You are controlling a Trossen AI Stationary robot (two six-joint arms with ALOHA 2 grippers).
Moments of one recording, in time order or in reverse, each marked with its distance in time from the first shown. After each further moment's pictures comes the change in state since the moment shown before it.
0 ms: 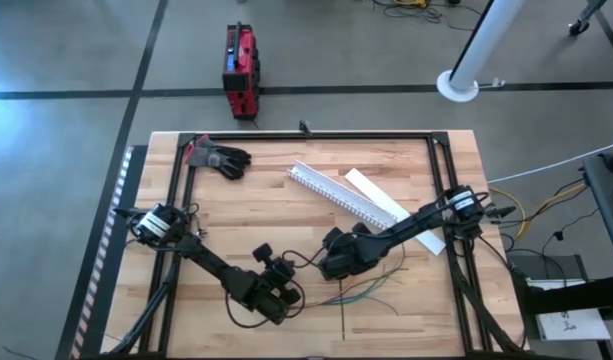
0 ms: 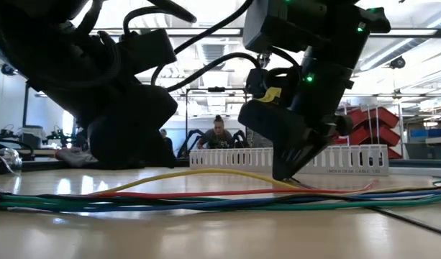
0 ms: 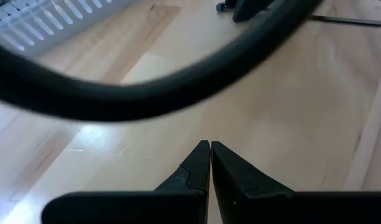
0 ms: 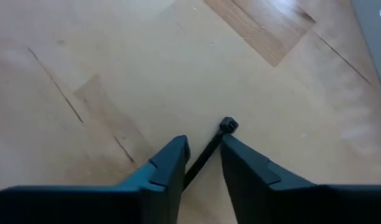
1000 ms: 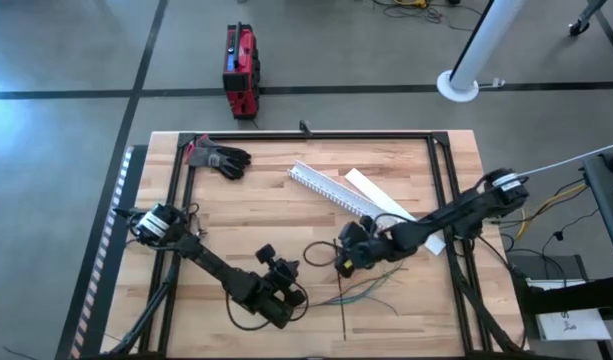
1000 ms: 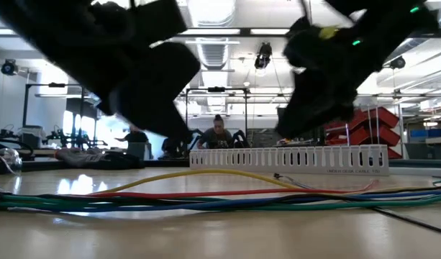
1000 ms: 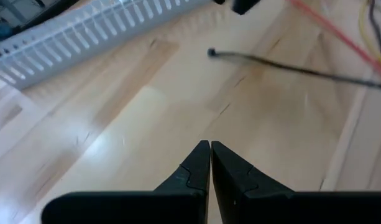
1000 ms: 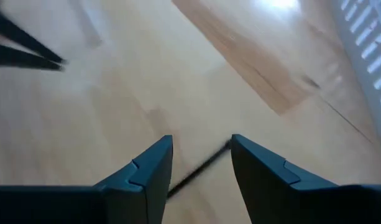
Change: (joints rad) left arm 0.002 -0.002 0.065 -0.029 -0.046 -0.025; right arm 0.019 -0.362 -0.406 0.520 0.010 -0.277
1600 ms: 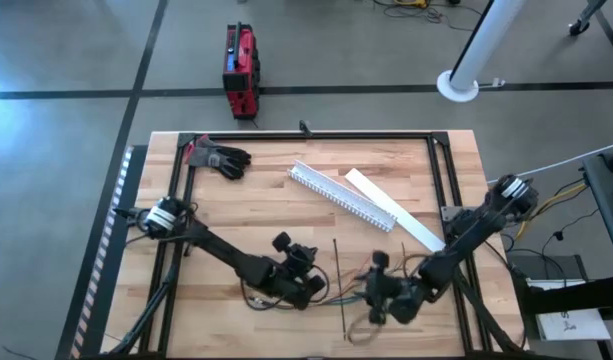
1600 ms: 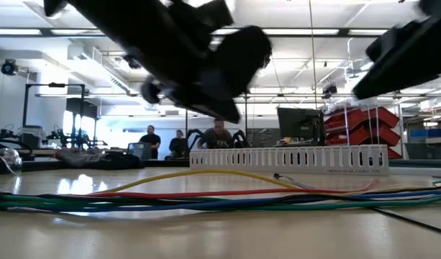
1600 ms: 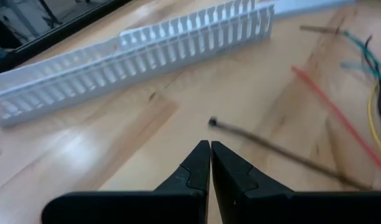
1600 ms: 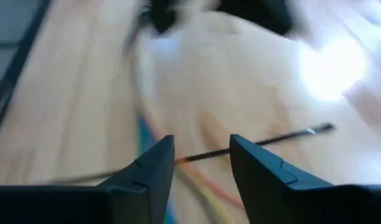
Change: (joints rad) left arm 0.116 0.002 0.077 0.147 -0.010 0.154; right arm 0.399 -0.043 -0.038 0.096 0.207 -0.144
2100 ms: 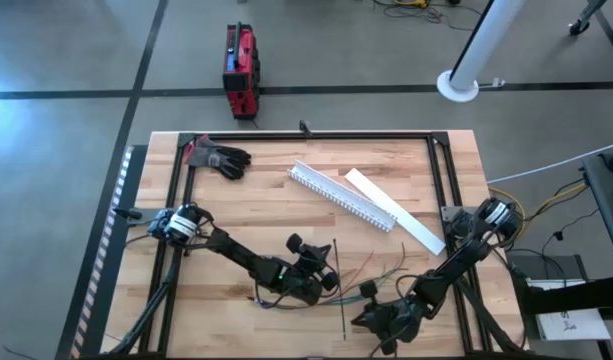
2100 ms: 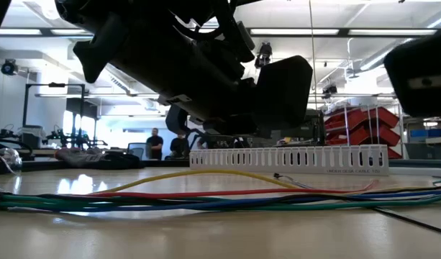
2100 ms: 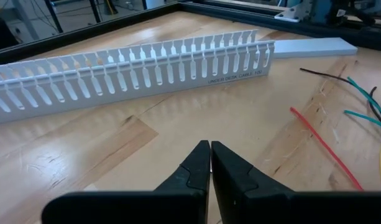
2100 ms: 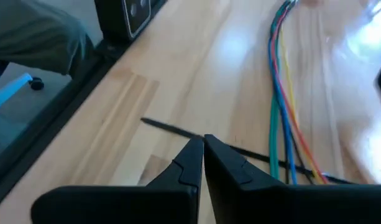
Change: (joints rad) left arm 0.057 0.171 0.000 0.481 -0.092 0.139; right arm 0.109 0.241 -0.002 0.395 -0.199 -0.434
